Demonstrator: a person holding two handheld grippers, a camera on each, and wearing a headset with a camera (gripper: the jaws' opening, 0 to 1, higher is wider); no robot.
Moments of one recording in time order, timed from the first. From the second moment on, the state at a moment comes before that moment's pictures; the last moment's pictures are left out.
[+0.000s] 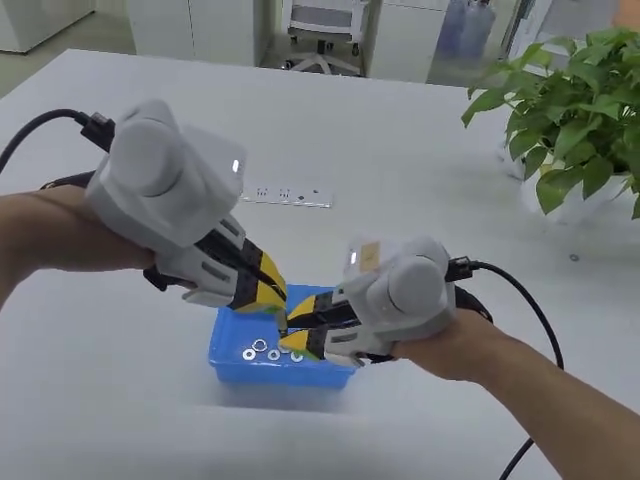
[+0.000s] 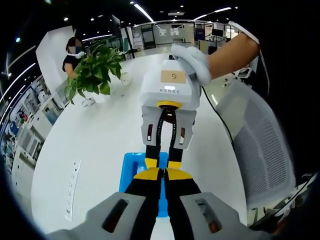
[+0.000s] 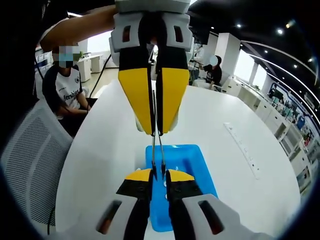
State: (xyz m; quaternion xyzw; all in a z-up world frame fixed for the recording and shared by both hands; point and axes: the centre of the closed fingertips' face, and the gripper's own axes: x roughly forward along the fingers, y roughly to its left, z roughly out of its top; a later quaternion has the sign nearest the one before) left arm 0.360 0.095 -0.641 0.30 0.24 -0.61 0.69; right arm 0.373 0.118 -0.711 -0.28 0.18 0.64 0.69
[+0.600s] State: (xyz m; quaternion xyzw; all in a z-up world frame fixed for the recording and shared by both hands) left arm 0.351 0.096 -0.638 0.30 0.23 -0.61 0.69; right arm 0.362 0.120 -0.704 -0.27 0.17 0.65 0.69
